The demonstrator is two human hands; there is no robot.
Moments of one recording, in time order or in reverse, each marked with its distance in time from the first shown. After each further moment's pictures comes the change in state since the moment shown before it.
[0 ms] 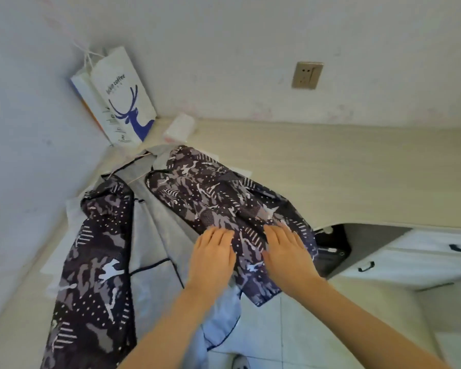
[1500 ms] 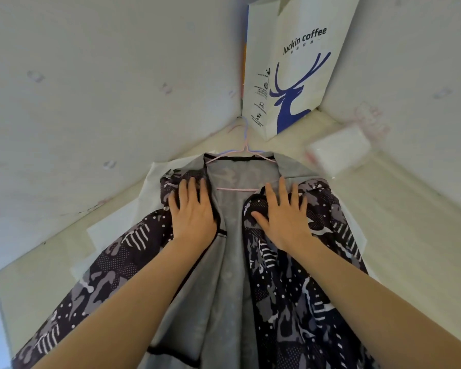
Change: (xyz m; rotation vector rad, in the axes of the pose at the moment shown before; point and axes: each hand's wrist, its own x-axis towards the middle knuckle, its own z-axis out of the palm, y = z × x) left_hand 0.132 -0.309 0.026 0.281 -0.092 -1.033; right_hand 0.422 -0.181 0.103 -0.177 -0.210 -0.586
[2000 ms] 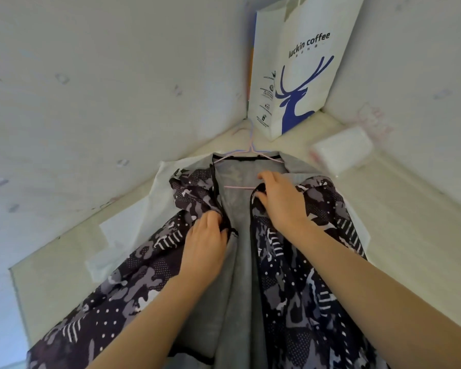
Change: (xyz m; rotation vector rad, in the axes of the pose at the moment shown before) left_hand -0.069 0.004 -0.023 -0.488 -0.007 0.027; right_hand 0.009 -0.031 -0.042 0.191 0.228 -0.104
